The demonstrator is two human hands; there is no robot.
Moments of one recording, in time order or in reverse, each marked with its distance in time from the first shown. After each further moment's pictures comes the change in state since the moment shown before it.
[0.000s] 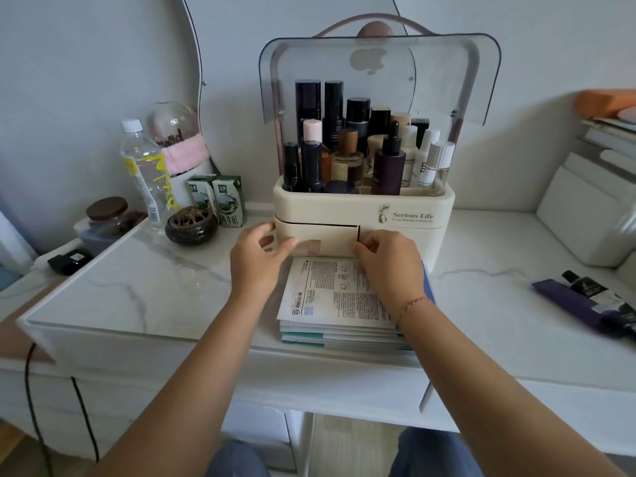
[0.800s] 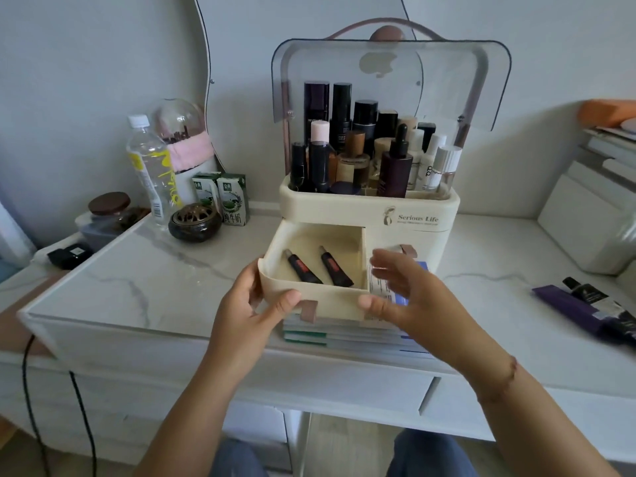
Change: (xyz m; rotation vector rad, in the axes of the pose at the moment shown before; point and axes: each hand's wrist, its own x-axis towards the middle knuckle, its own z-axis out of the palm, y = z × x) left_hand -0.084 0.003 -0.049 -0.304 -0.288 0.027; right_hand -0.064 0.003 -0.057 0.196 -0.438 -0.130
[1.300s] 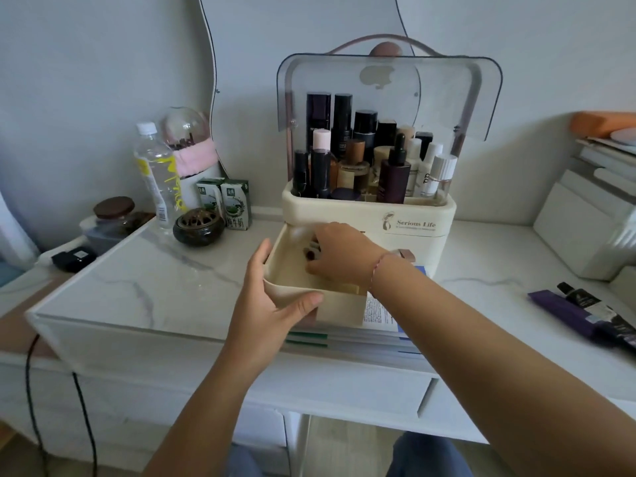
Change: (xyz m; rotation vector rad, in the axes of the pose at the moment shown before) left_hand 0.003 0.014 0.014 0.160 0.085 -0.007; right_hand 0.094 -0.061 0.038 -0.779 -0.127 -0.167
